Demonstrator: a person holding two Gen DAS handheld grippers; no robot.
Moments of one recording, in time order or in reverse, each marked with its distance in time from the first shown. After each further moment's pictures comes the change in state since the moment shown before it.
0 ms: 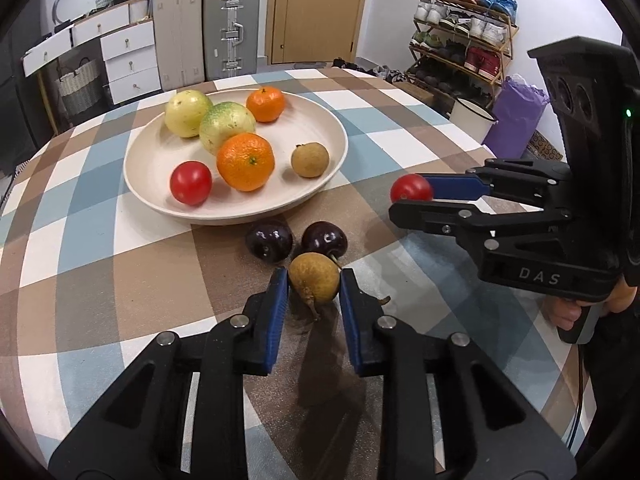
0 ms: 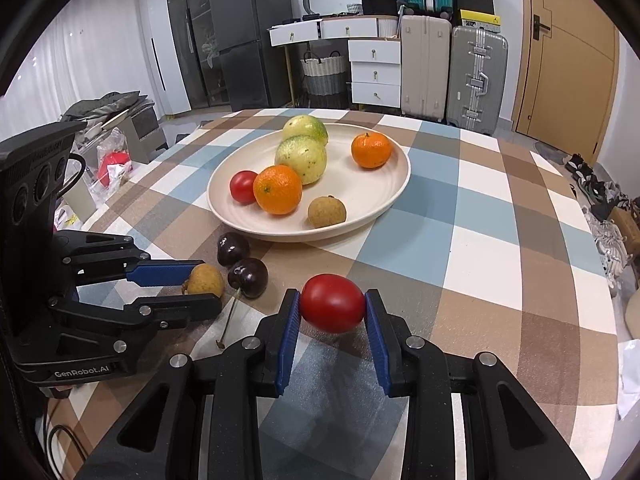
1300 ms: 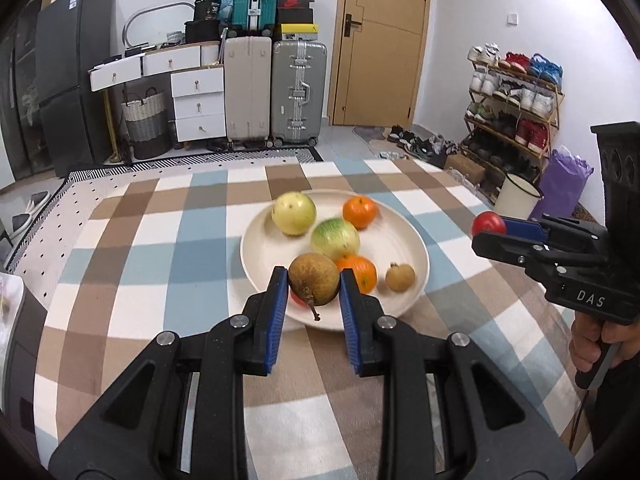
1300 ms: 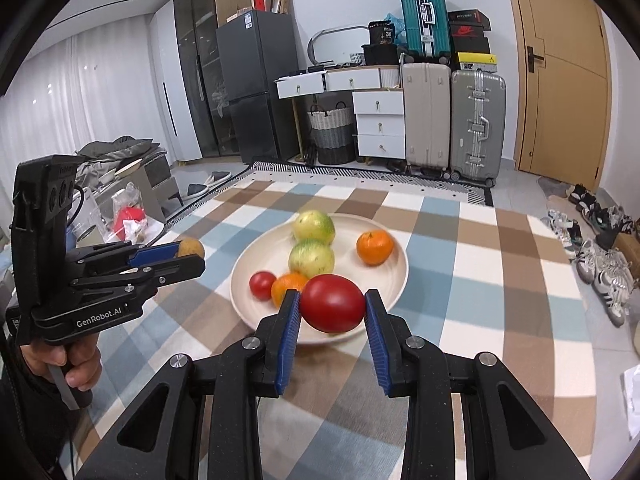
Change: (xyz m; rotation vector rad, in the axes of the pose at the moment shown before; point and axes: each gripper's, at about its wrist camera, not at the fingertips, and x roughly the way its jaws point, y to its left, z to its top) left arm -0.068 0.051 0.047 -0.124 -0.238 0.183; right arm -0.040 -0.004 0.056 0.015 -0.186 0.038
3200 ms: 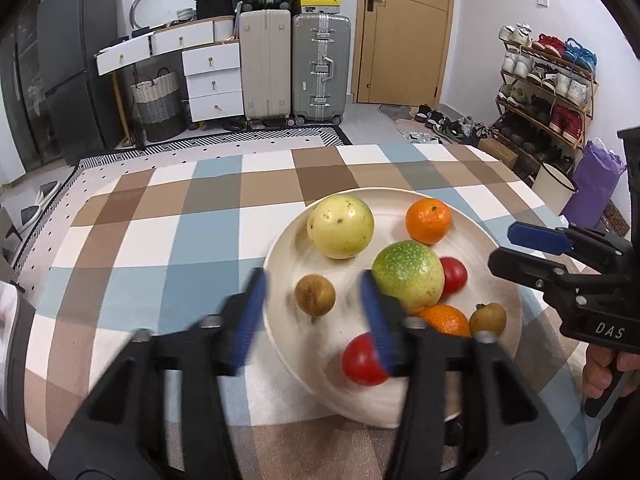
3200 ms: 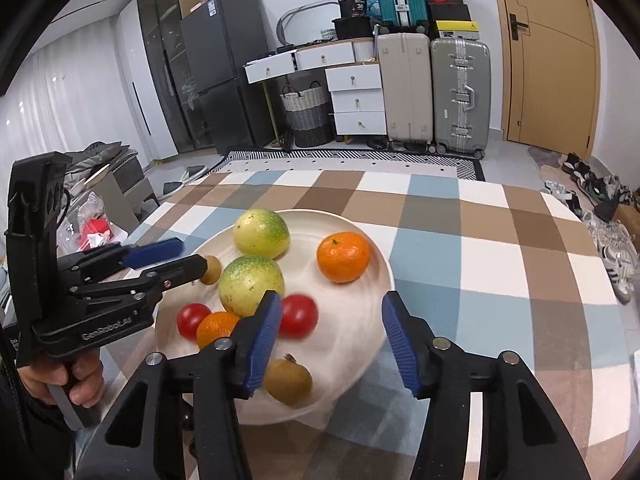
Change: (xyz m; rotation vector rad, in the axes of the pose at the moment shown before) left arm 0.117 0.032 0.027 -0.015 0.094 0.083; right arm 0.099 -0.039 0.019 0.092 0.082 -0.046
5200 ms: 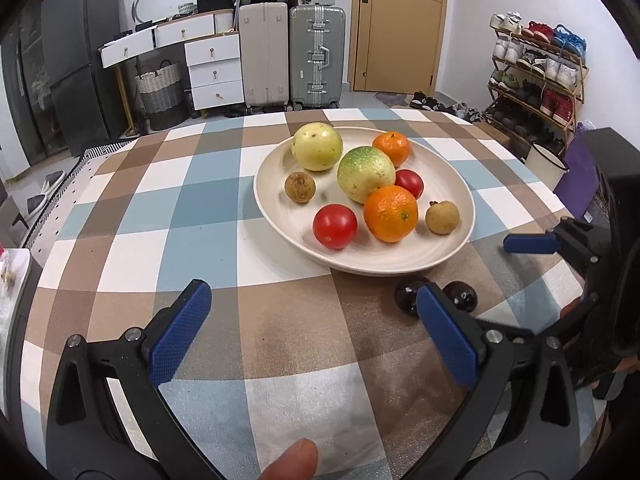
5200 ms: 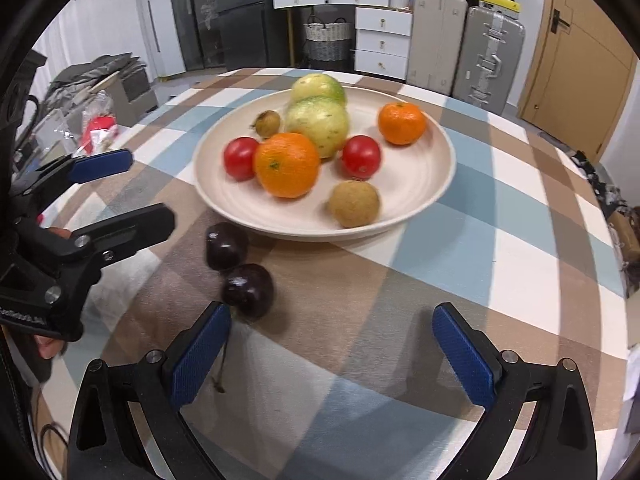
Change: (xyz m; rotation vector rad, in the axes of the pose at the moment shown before) left arm -0.061 -0.020 -0.075 0.020 0.038 0.004; right arm -0.010 0.050 -0.079 -0.168 0.245 -0.062
